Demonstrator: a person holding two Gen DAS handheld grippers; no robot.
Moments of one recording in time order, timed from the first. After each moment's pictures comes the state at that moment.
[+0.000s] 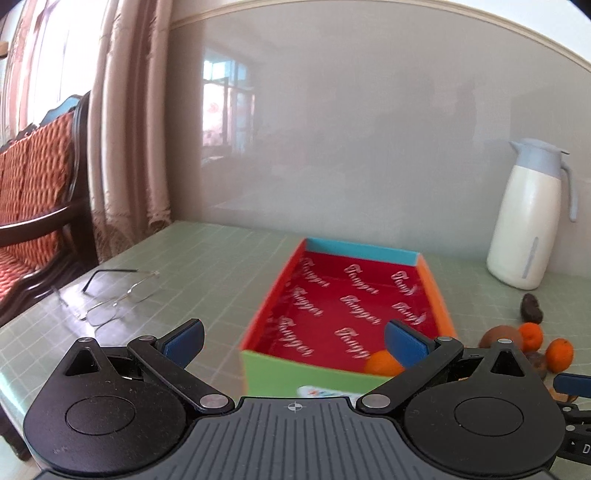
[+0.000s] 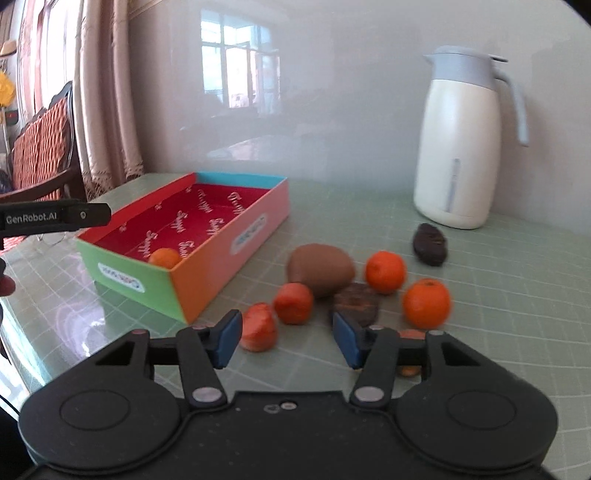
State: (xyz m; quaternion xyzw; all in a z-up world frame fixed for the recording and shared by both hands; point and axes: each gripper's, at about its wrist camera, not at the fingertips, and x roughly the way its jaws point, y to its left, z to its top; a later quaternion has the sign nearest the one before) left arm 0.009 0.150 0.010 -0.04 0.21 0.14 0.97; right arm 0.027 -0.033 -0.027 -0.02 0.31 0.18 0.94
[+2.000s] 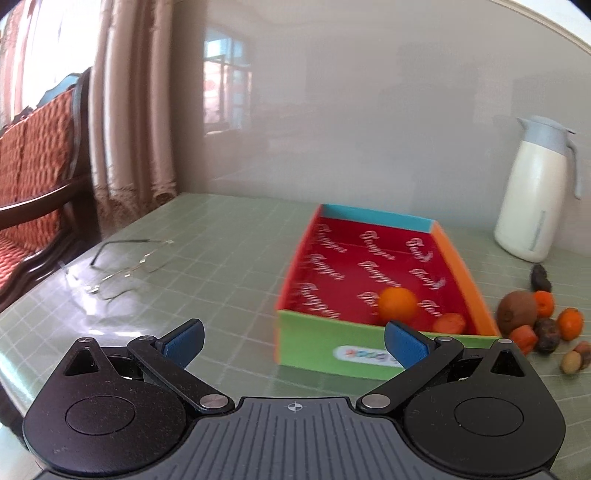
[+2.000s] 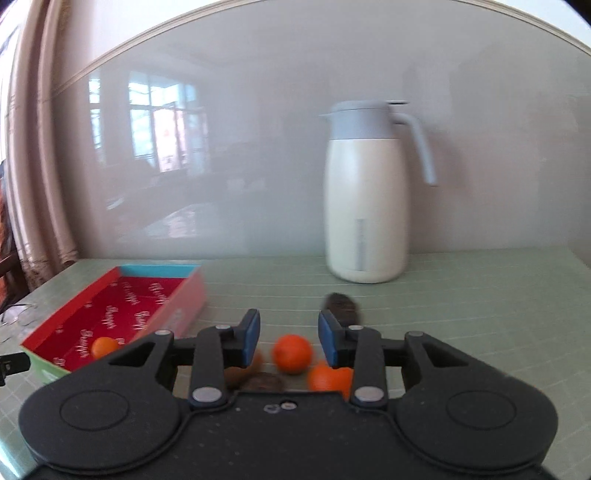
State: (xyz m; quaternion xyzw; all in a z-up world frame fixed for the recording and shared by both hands) left arm 0.002 0.168 -0.007 -0.04 0.25 0.12 0.96; right arm 0.038 -0.092 0.013 0.04 0.22 0.05 0.97
